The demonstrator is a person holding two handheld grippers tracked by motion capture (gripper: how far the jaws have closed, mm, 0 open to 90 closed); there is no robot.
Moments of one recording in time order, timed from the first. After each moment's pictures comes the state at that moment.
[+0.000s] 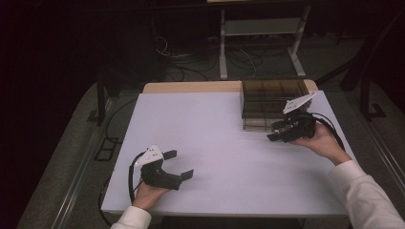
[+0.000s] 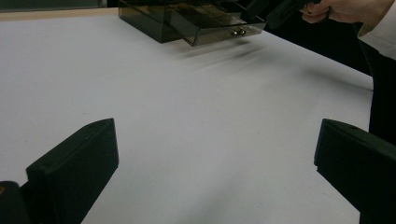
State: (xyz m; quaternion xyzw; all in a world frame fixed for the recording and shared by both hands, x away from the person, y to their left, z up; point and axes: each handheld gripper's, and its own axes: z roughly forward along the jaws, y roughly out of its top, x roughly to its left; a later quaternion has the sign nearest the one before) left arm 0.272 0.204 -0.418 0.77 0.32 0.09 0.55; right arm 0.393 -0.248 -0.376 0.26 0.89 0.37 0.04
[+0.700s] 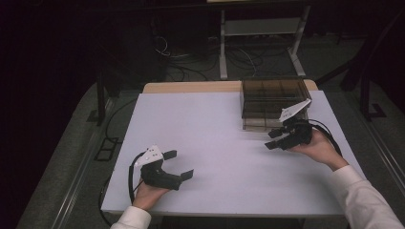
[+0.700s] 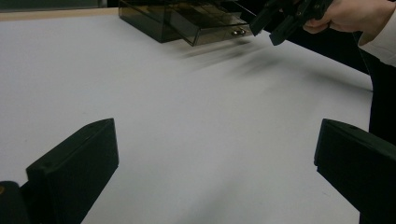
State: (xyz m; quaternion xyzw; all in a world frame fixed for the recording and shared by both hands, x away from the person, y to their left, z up) left arm 0.272 0.204 -0.418 0.77 0.32 0.09 0.55; right arm 0.385 -0.241 -0.391 0.25 0.90 0.35 0.01
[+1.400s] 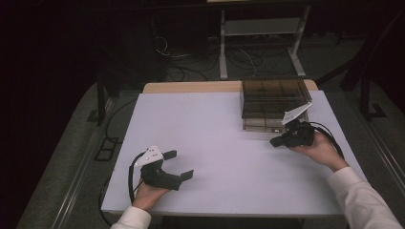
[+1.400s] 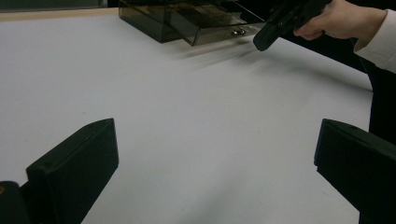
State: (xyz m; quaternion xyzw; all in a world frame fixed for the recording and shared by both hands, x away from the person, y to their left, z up) left arm 0.271 0.204 -0.418 0.77 0.32 0.09 0.55; right arm 0.389 -0.254 -0.409 0.26 0.91 0.33 0.01
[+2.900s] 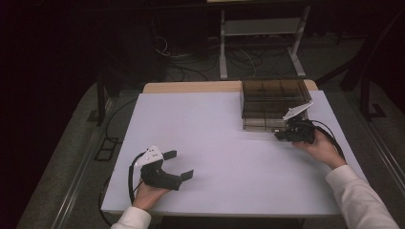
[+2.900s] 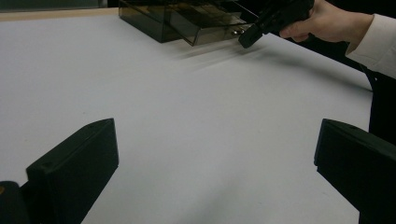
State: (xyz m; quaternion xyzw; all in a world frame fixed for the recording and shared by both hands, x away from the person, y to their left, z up) left arm 0.271 0.204 -0.418 0.77 0.32 0.09 0.55; right arm 0.406 -0.265 -0.423 0.33 0.89 0.30 0.08
